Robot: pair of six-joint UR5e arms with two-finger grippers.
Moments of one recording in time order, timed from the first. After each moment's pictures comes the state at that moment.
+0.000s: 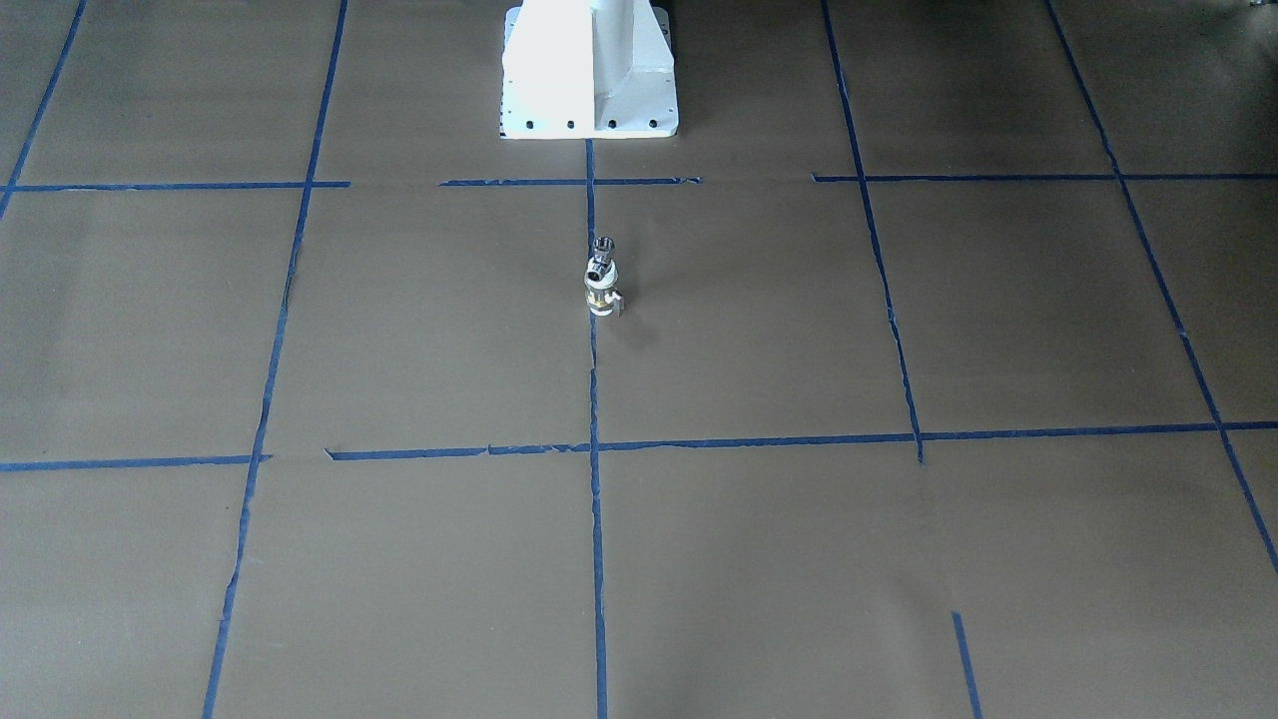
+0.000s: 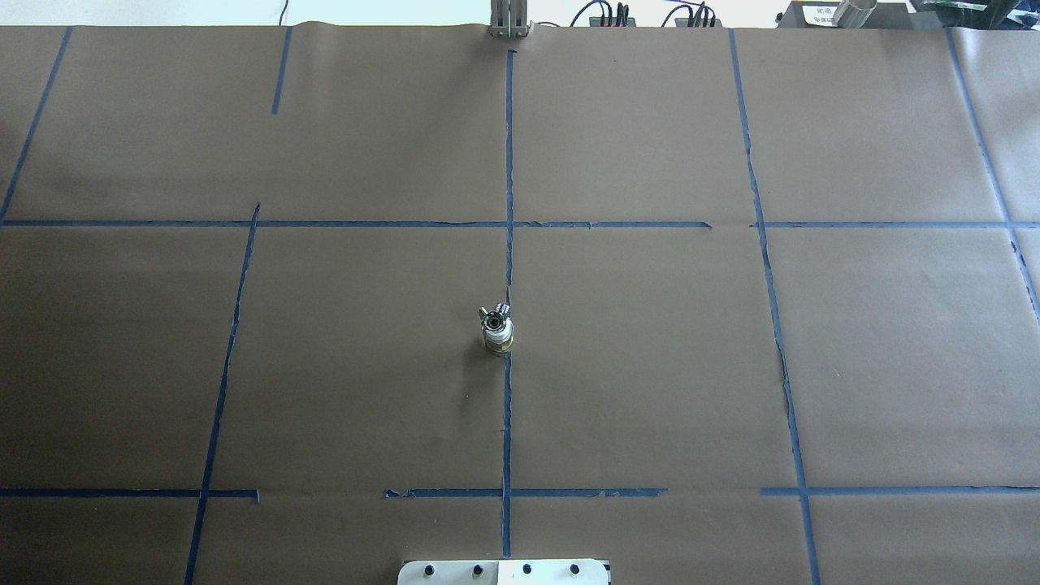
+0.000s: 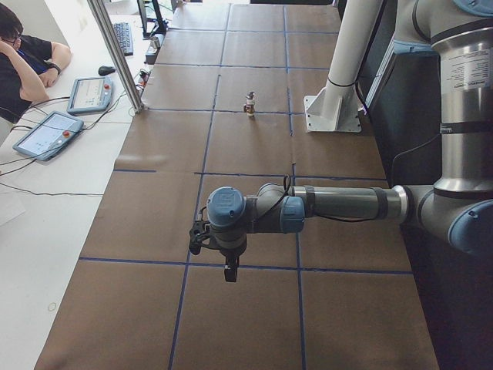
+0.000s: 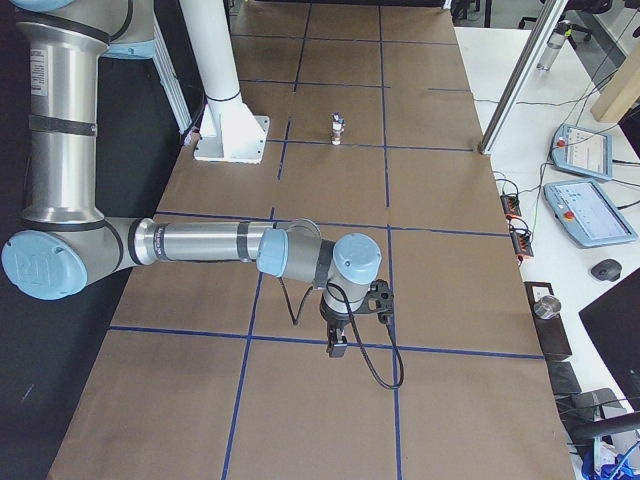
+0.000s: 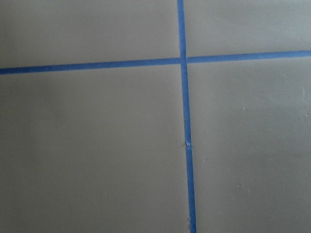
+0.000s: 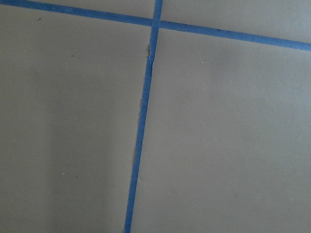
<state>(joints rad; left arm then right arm) -1.59 -1.42 -1.72 -1.54 -2.36 0.07 1.58 -1.67 1.73 -1.80 2.30 -0.26</state>
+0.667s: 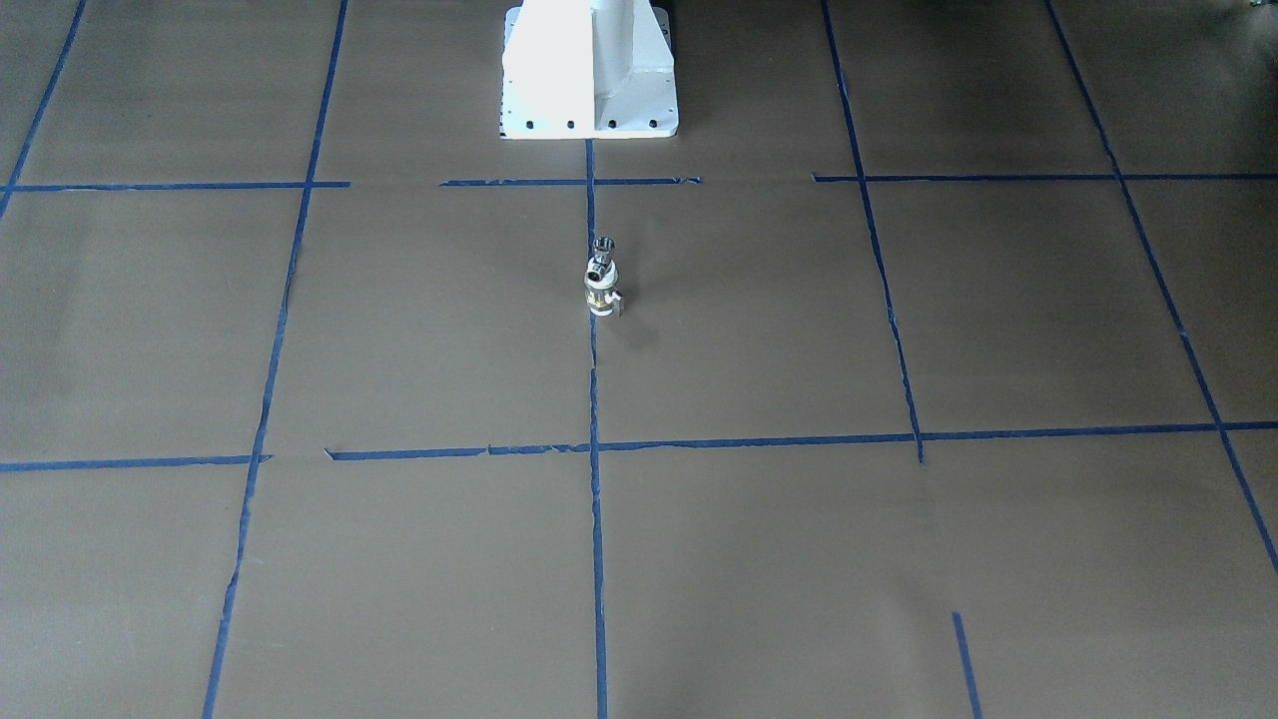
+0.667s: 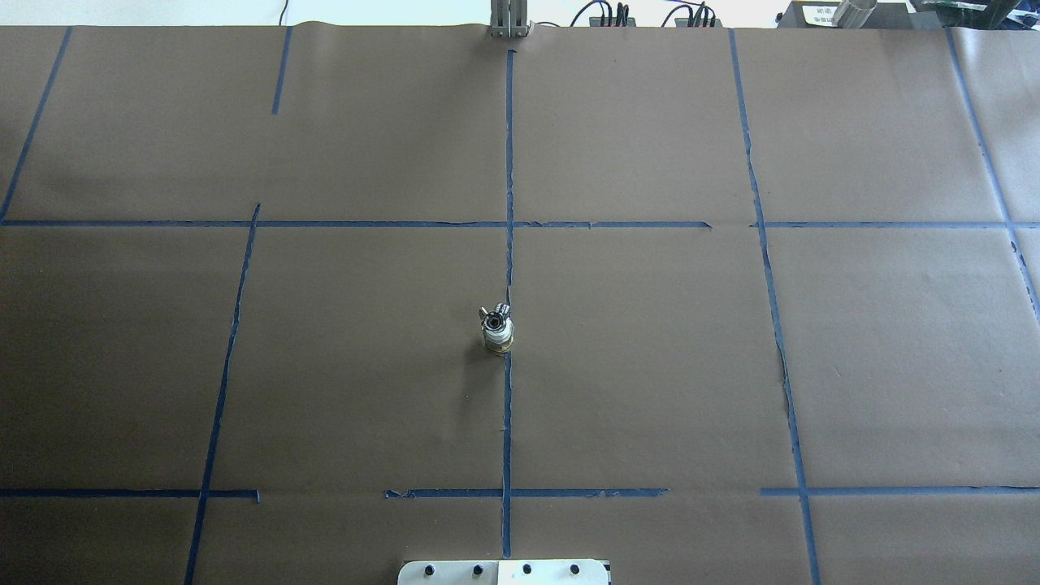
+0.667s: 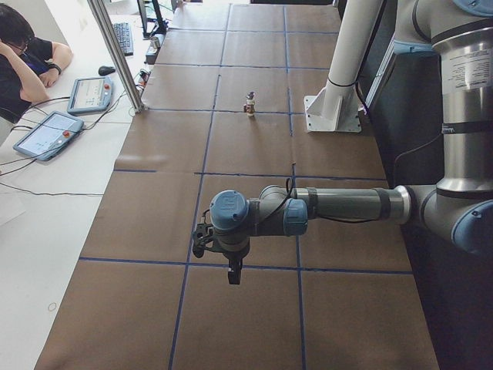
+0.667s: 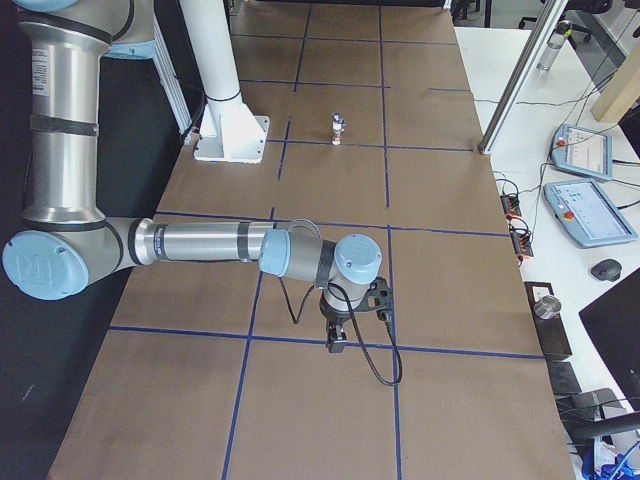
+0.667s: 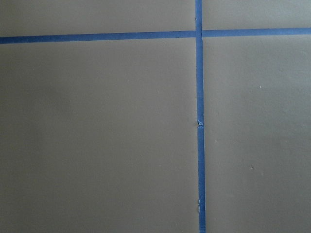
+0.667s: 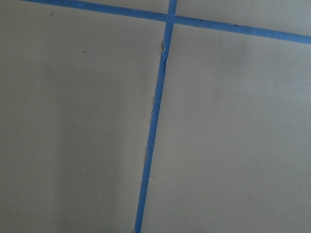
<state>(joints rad) -1.59 -1.41 -1.71 -1.54 -2.36 0.07 1.56 -1.67 1.72 -1.80 2.33 -0.26</state>
